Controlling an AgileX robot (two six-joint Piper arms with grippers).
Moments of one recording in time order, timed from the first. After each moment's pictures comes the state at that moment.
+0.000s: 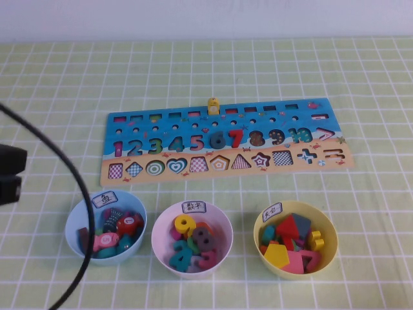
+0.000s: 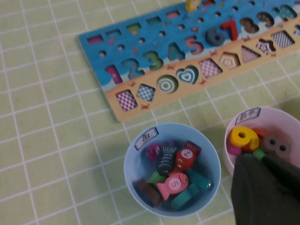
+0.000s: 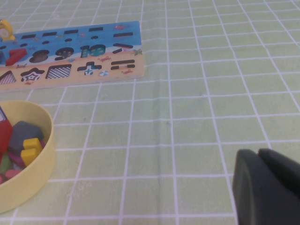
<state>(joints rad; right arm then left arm) 0.04 -0.01 0.03 0.07 0.37 0.08 -0.10 0.85 -0.99 -0.30 0.96 0.31</state>
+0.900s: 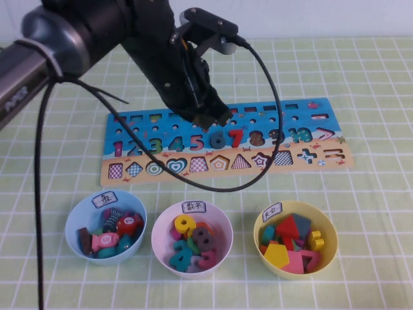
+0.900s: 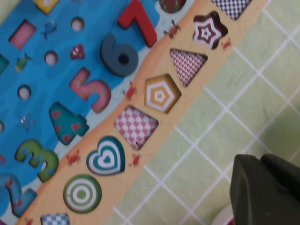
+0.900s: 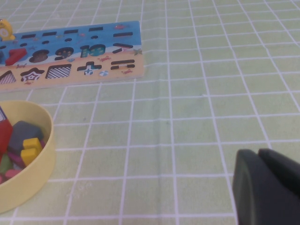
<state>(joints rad) 0.04 -0.01 0.03 0.07 0.37 0.08 -0.54 1.92 -1.86 -0.15 1.18 0.31</state>
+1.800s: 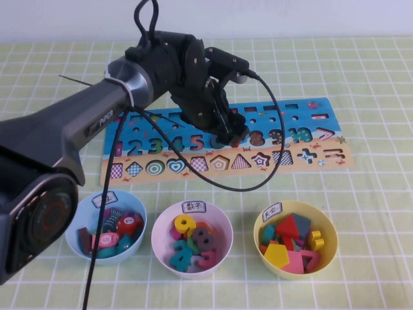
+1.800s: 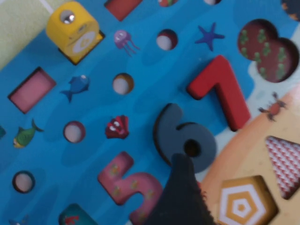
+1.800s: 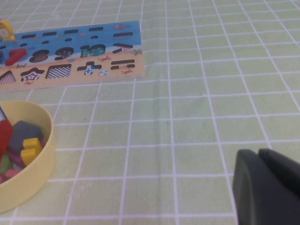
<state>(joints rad) 0.04 -0.01 0.03 0.07 0.37 0.08 -0.54 2.24 -1.99 -0.11 0.92 0.22</state>
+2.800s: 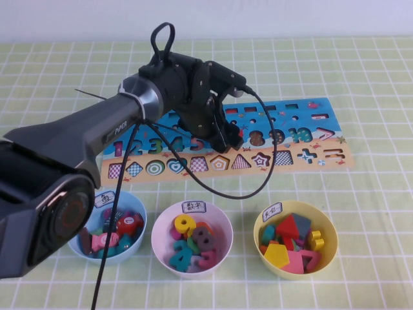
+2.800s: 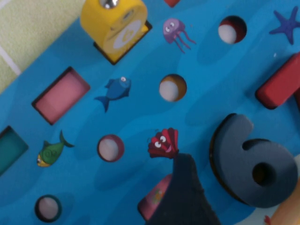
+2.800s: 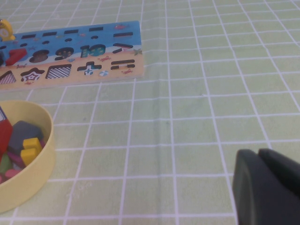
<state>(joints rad) 0.04 -0.01 0.03 0.07 0.37 0.08 -0.54 2.32 -1.99 0.00 0.83 0.18</state>
